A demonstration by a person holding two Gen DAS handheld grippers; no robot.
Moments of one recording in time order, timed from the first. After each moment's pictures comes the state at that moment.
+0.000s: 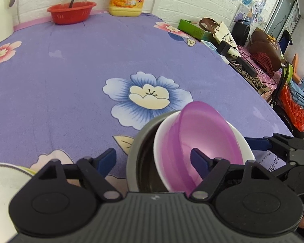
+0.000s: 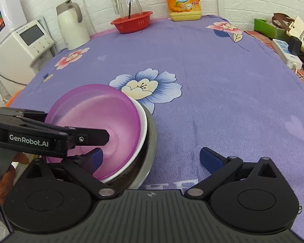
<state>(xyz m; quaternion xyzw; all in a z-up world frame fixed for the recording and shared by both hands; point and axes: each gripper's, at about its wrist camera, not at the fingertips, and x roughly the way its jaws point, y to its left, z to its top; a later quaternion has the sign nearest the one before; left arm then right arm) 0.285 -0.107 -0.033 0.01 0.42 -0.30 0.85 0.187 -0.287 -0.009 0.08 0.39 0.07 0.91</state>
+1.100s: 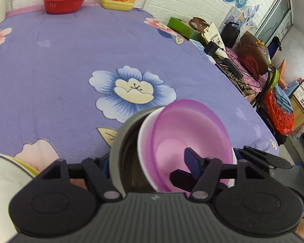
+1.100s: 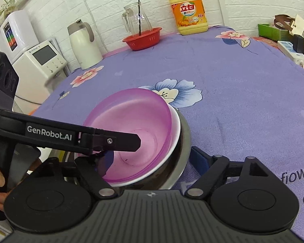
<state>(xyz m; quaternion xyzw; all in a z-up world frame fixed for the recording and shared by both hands) 0.281 -0.104 -0.032 -0.03 0.44 -0.33 0.83 0.172 -0.271 -0.013 0.13 0.33 0.10 0.93</state>
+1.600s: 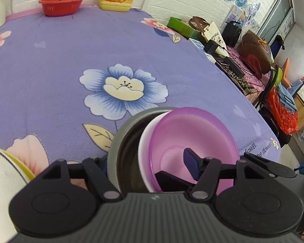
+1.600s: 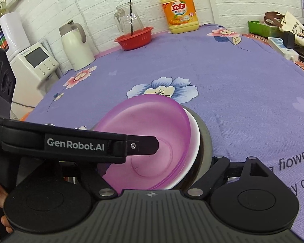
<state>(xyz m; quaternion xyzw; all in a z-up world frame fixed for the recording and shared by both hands) 0.266 -0.125 -0.032 -0.02 0.43 -0.32 0.84 0.163 -0.268 -0.011 0.15 0.34 0.07 0.93</state>
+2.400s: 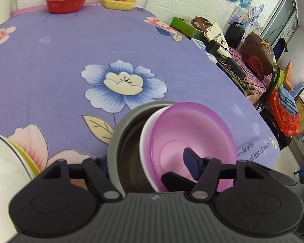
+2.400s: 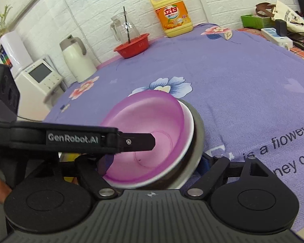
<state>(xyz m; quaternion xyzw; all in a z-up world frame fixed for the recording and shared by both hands) 0.256 -0.125 -0.029 -0.04 0.44 -0.32 0.84 0.144 -0.276 -0.012 0.19 0.32 0.07 0.93</state>
